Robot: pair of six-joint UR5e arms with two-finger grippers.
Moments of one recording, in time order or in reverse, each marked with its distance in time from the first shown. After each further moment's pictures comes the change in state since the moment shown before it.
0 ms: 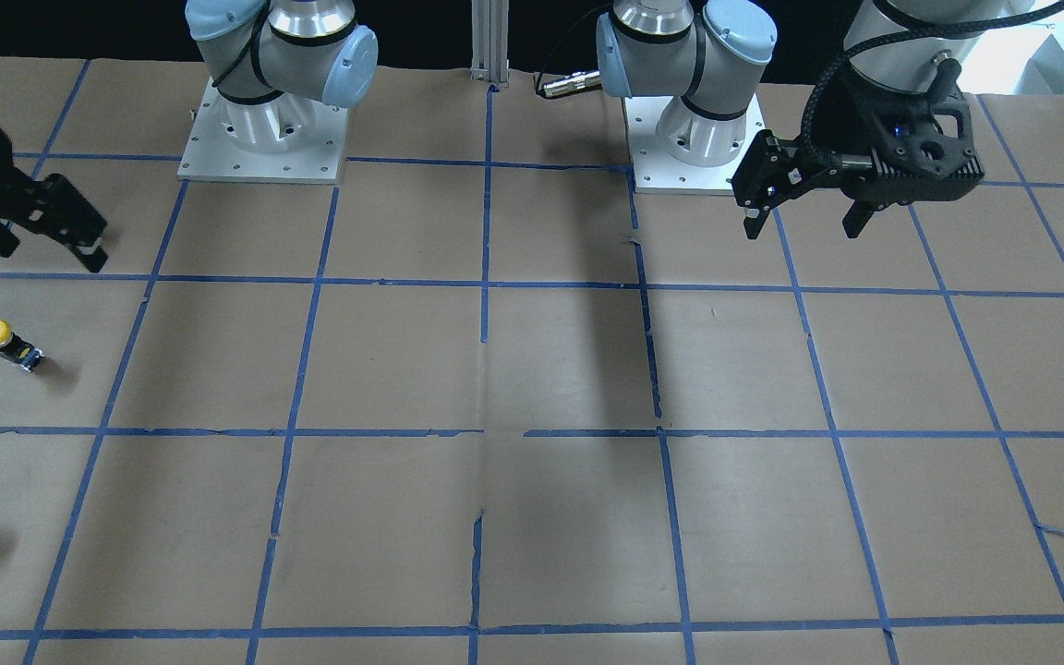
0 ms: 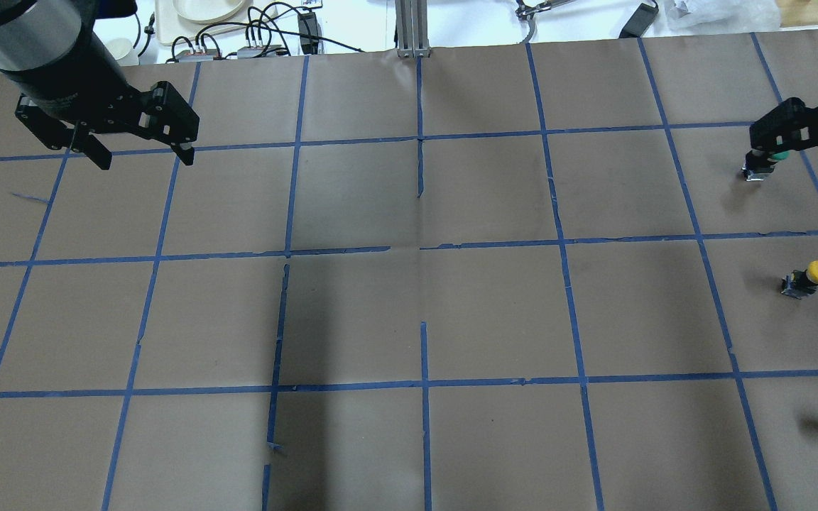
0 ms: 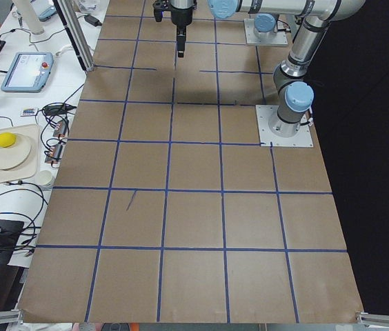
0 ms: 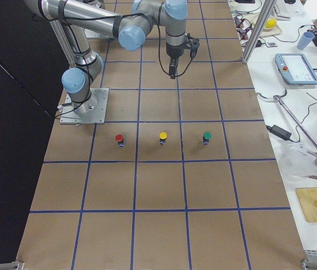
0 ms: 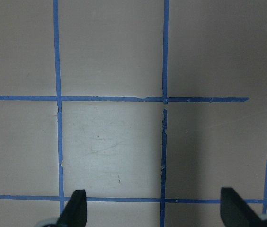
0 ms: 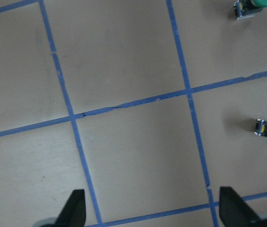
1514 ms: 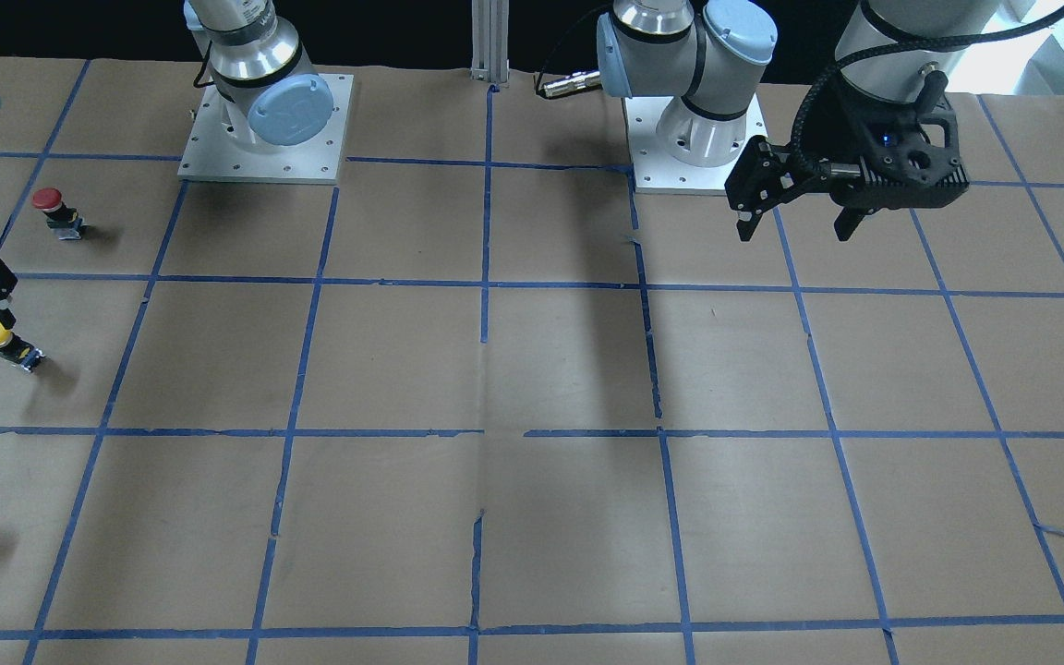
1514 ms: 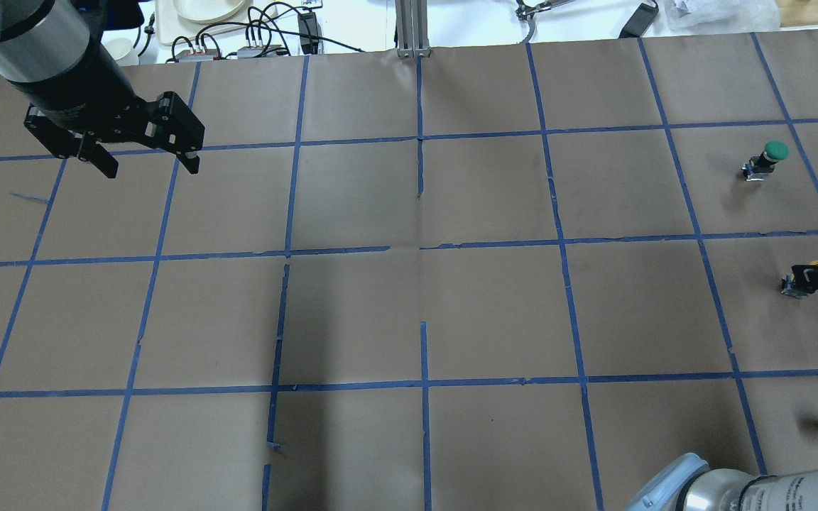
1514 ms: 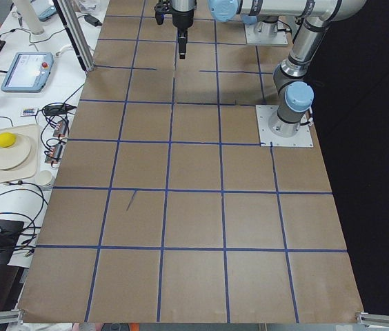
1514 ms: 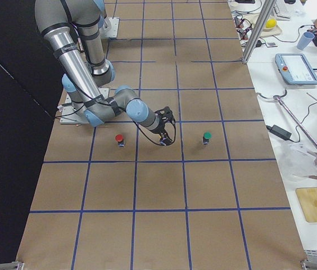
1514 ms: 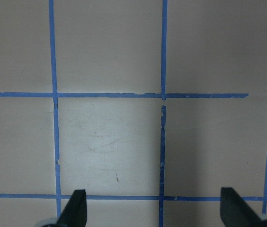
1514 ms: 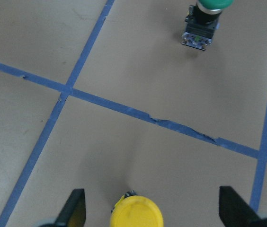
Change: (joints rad) left arm -0.001 0.006 -0.026 0.008 -0.005 0.001; right arm -0.686 0.161 0.523 -0.803 0.390 -1.216
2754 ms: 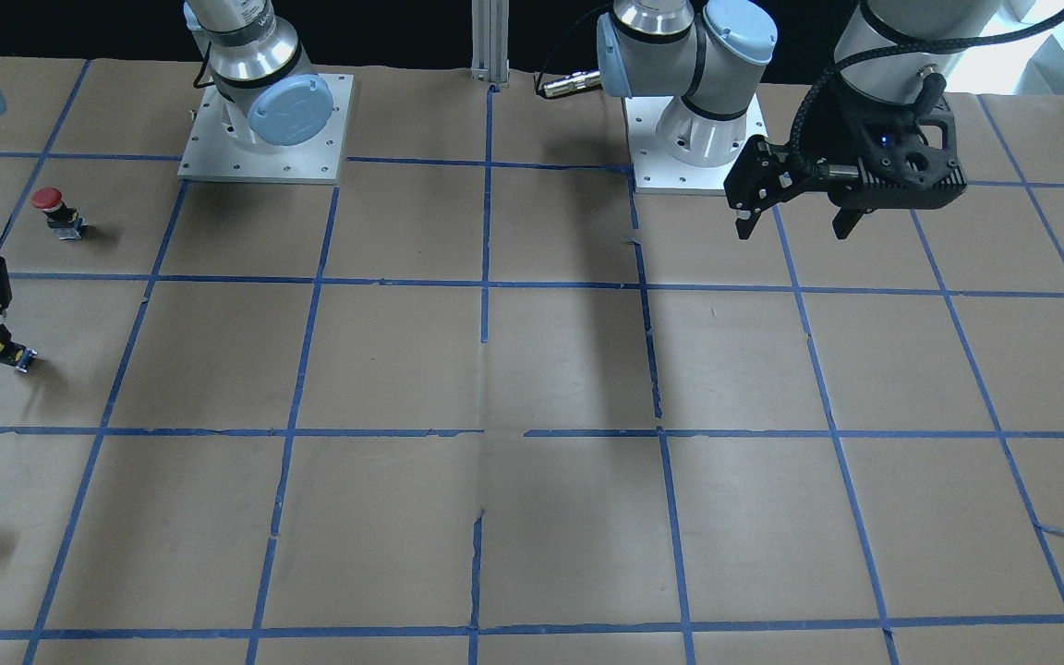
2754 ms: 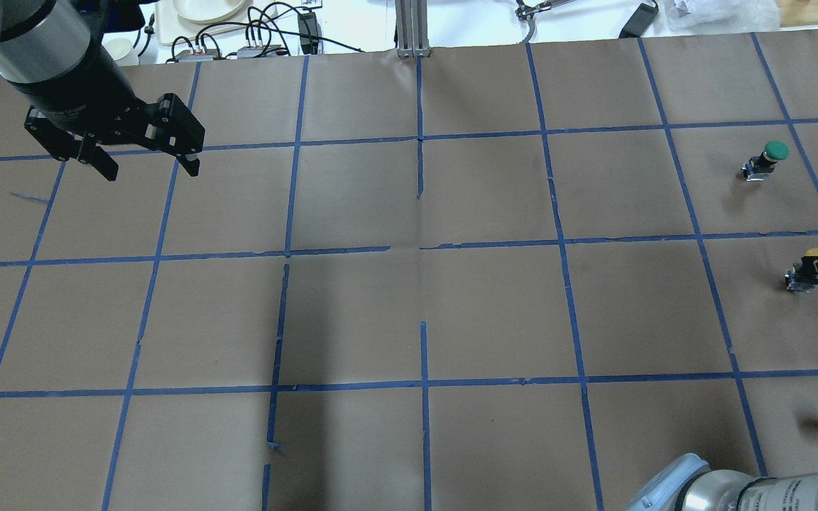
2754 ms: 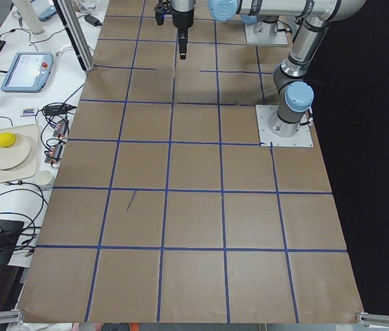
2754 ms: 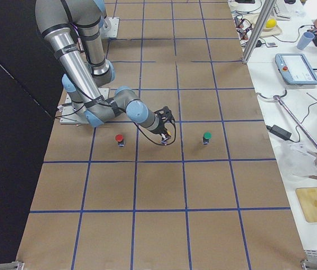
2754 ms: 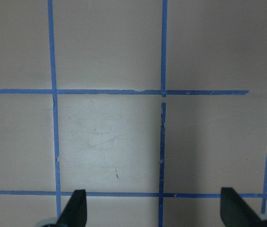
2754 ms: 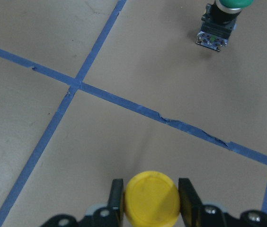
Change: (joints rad) left arm 0.000 -0.001 0.002 -0.015 0.000 0.000; right arm -0.007 0.035 0.019 -0.005 0.027 -0.113
